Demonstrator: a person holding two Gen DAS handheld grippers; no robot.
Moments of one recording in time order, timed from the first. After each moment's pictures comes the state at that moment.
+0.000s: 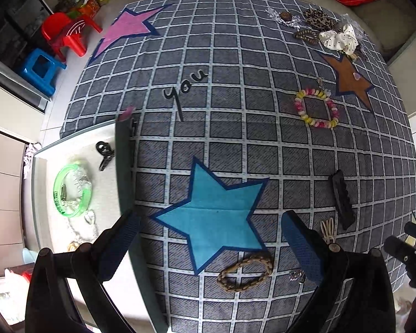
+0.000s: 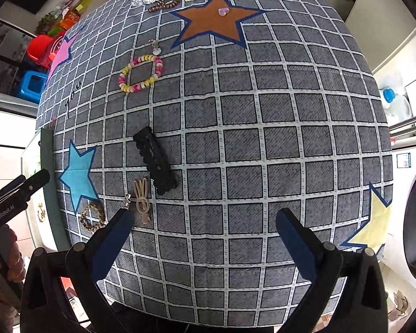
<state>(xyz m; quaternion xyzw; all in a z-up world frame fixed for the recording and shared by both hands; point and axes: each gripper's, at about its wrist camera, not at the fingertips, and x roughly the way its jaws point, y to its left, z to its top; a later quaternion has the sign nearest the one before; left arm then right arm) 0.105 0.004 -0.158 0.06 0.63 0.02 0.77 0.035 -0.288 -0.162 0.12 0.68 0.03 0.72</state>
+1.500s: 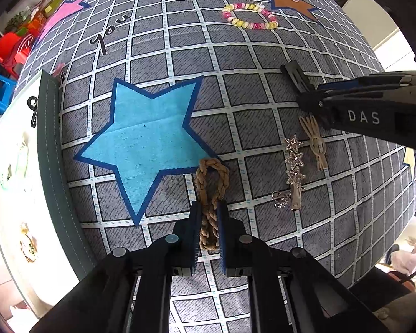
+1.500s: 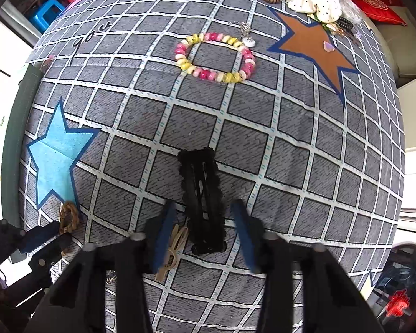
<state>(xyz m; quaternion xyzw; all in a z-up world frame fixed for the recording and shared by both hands) 0.038 -0.038 -0.216 0.10 0.66 -0.10 0.74 0.065 -0.168 -0.210 -0.08 0.67 0.08 0.74</state>
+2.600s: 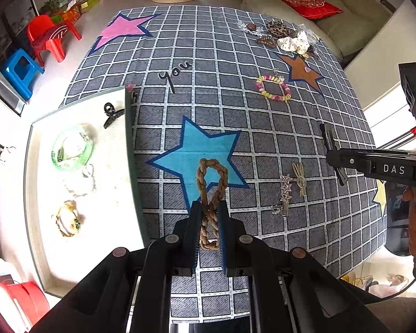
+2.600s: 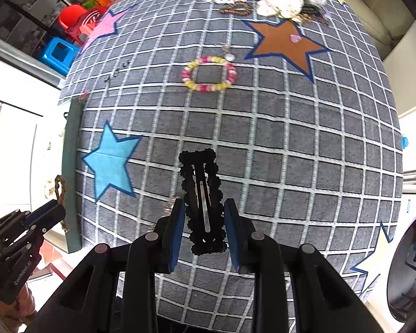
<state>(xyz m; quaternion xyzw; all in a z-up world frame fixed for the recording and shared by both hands) 0.009 0.038 -0.119 0.02 0.59 -0.07 0.80 0.040 -0.208 -0.141 0.05 0.66 0.12 0.74</state>
